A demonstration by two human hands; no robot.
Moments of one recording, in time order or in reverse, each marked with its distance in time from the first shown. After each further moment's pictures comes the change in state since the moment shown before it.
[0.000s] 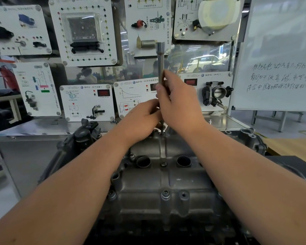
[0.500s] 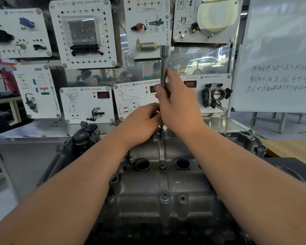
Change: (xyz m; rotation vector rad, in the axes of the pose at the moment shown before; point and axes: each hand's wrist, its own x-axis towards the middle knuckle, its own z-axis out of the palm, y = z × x) left_hand 0.001 -0.002 0.000 0.027 -0.026 -0.007; right_hand 0.001 0.001 -0.002 0.025 -0.015 0.034
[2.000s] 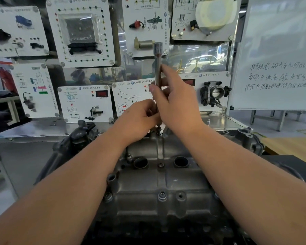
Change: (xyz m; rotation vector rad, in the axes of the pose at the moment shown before) left_hand 0.003 -0.003 -0.001 0.016 0.039 0.000; right_hand -0.006 -0.004 -0.002 0.049 0.064 -0.020
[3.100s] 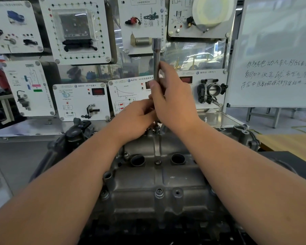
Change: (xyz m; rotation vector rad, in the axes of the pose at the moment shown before) left_hand -0.001 0.001 0.001 -0.018 -0.045 0.055; right_hand 0.000 0.004 0.001 -0.029 -0.030 0.009
